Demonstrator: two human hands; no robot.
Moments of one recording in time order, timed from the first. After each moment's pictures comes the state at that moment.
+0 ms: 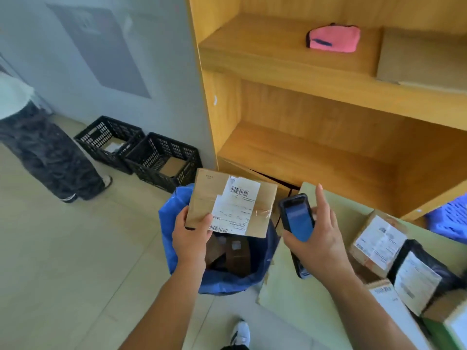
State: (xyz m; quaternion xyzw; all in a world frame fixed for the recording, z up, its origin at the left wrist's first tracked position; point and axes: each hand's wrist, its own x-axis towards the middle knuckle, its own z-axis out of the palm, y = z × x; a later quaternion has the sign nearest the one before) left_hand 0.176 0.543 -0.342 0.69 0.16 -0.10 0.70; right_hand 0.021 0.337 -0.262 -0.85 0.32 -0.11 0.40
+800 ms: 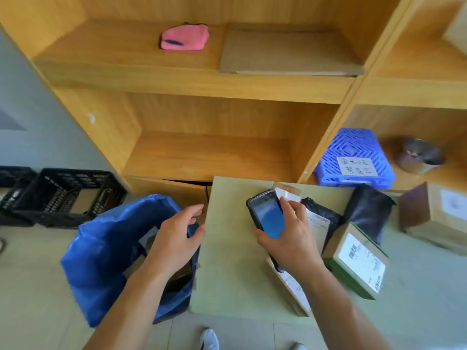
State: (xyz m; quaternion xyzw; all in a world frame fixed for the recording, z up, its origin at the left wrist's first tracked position) left_hand 0.102 0.398 -0.290 0.83 -0.39 -0.22 0.34; right_hand -0.107 0.243 -0.258 -0.80 0.47 -0.12 0.35
